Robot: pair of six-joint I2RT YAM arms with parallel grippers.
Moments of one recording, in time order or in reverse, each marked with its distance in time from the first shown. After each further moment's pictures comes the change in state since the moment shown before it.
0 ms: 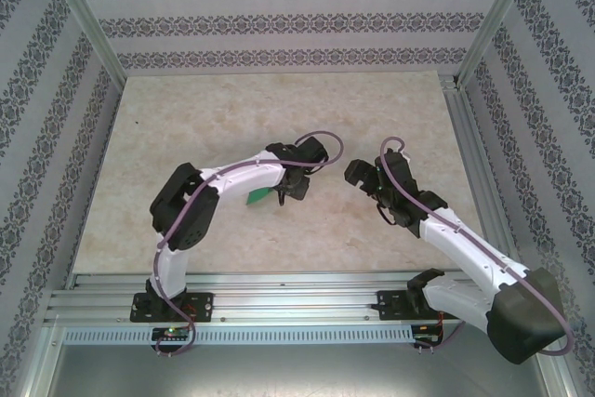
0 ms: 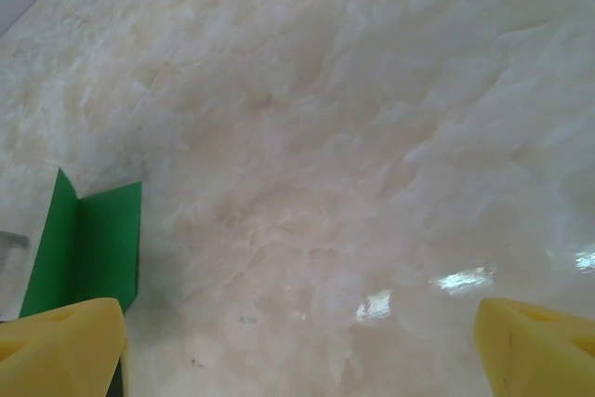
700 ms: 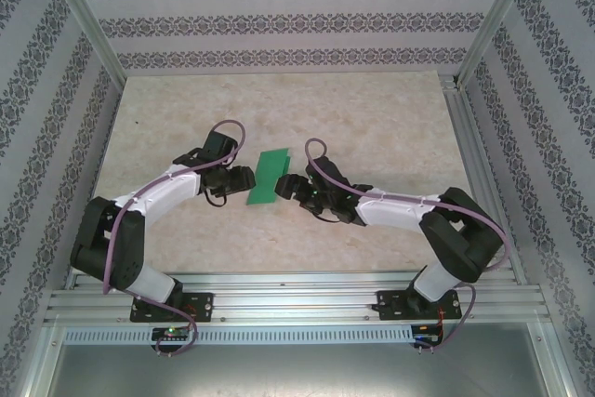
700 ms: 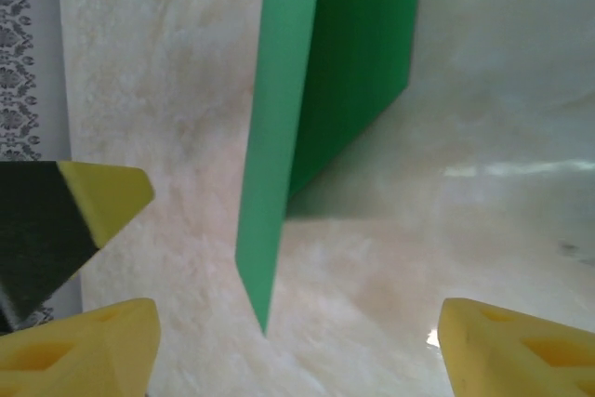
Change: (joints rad) left arm 0.444 -0.447 -0.570 0.294 0.347 -0.193; right arm 0.351 0.556 0.161 0.447 -0.279 0.280
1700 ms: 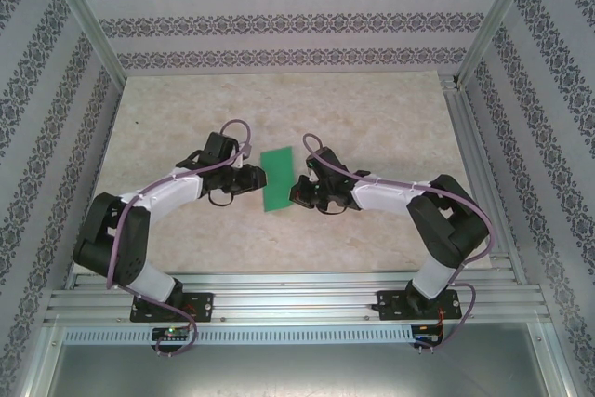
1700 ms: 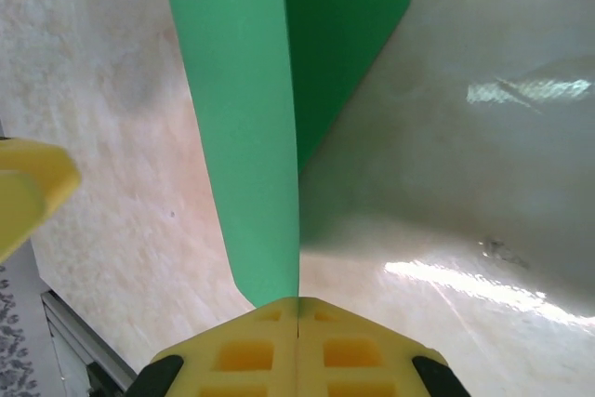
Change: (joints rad) left arm -0.024 0.045 -0.040 0.228 0.303 0.027; right arm -0.110 0.074 0.097 -0.243 -0.200 -0.177
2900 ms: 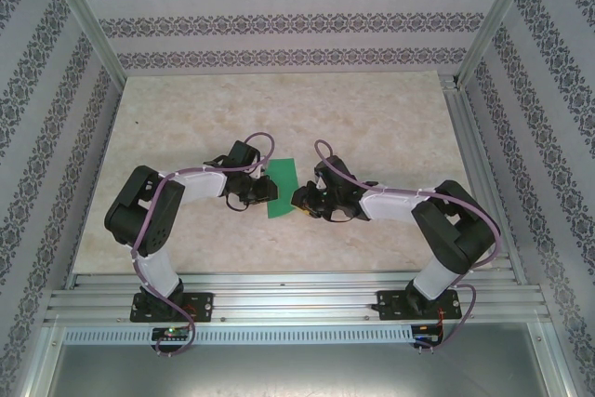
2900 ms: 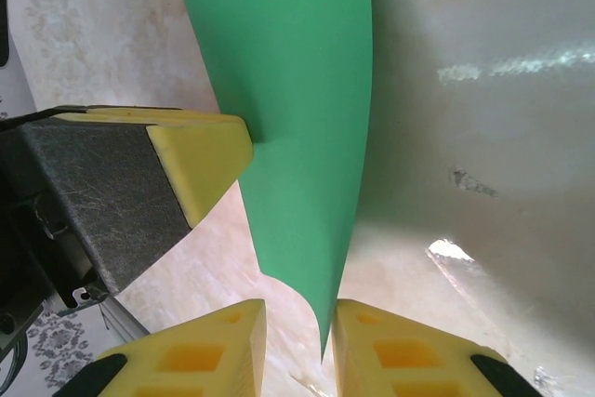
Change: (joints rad) left arm -0.075 0.234 0.043 0.065 -0.009 -0.001; right arm -0.005 -0.044 -0.147 0.176 -0.050 0.164
